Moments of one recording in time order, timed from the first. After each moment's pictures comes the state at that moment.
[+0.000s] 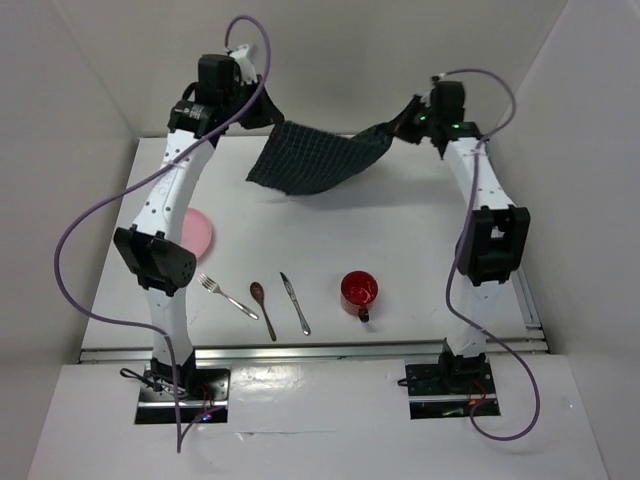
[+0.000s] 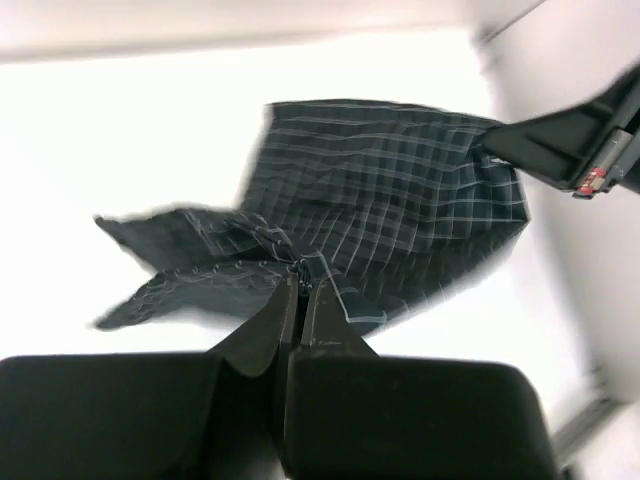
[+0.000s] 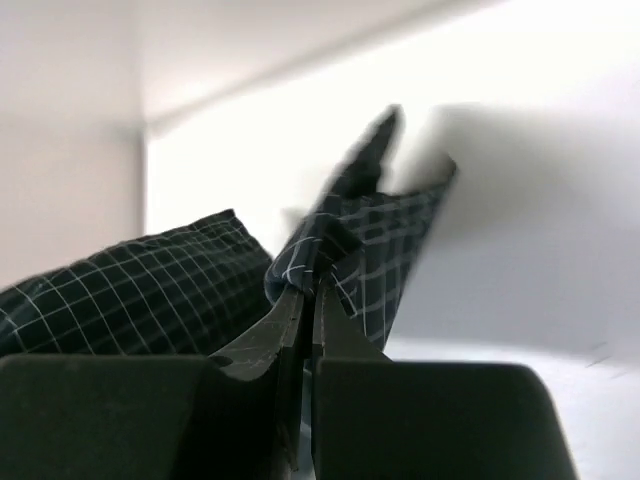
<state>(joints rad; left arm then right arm) -0.27 2.02 2.35 -0.81 0.25 -0.35 0.11 2.04 1.94 -0.43 -0.38 0.64</state>
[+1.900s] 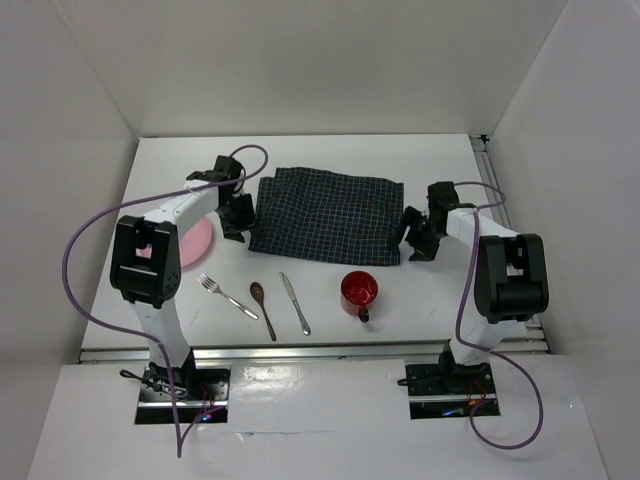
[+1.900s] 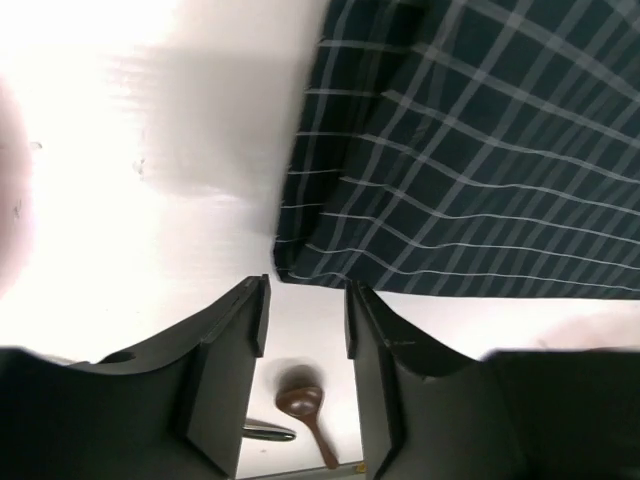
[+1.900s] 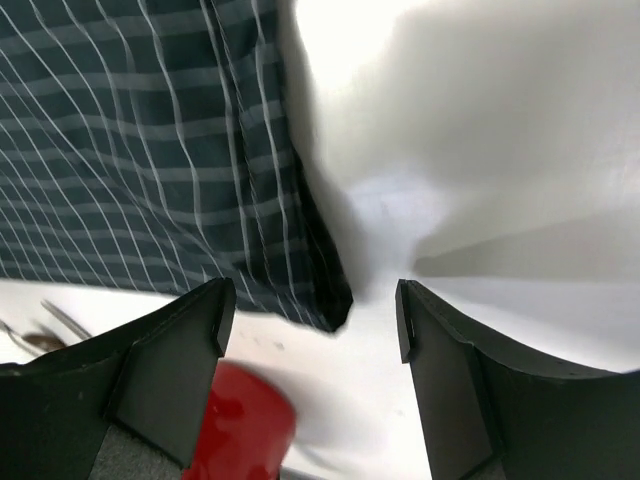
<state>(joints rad) -0.18 1.89 1.44 -0.79 0.11 -0.45 0.03 1.70 1.02 -0.49 -0.26 0.50</state>
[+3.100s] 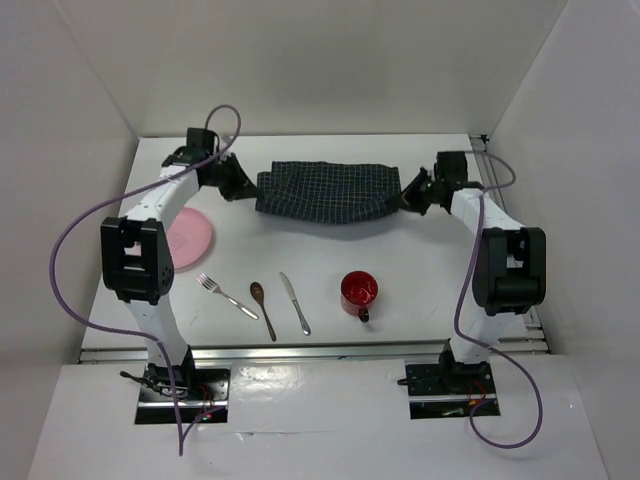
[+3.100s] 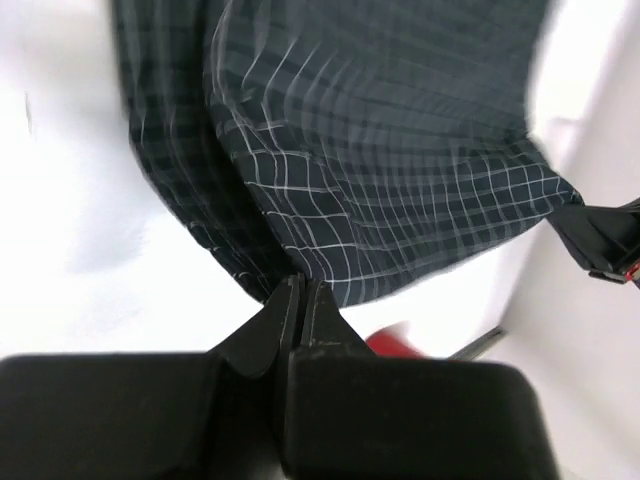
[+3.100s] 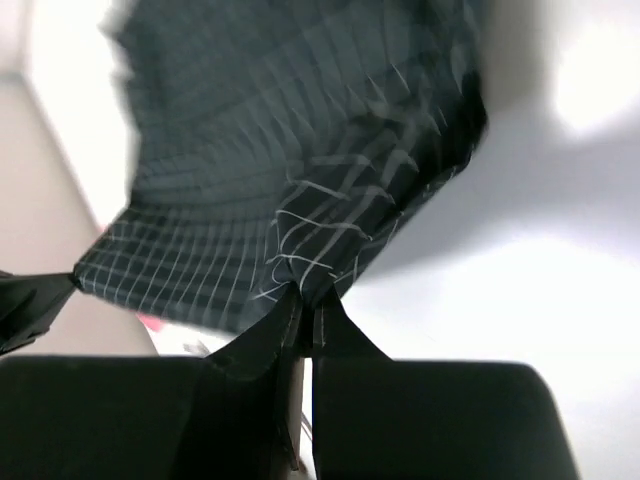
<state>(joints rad) -0.07 1.90 1.52 -0.58 0.50 -0.61 0.00 1.74 1.16 -0.29 -0.44 0.76</state>
